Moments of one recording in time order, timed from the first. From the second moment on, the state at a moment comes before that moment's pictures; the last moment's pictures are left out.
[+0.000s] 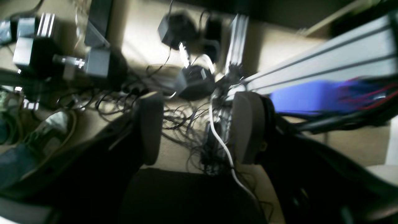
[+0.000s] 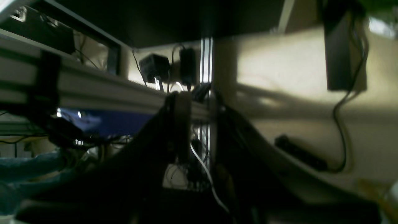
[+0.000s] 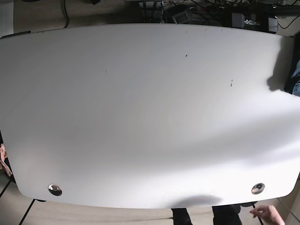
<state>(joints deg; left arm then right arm) 62.6 3.8 -11.0 68.5 -4.6 -12.4 -32.7 -54.6 12.2 11.4 64.8 8.9 32.6 33.4</state>
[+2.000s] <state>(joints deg) 7.8 -4.0 -2.2 6.6 -4.6 1.1 -10.4 -14.4 12.5 -11.5 19.0 8.8 17.1 25.3</state>
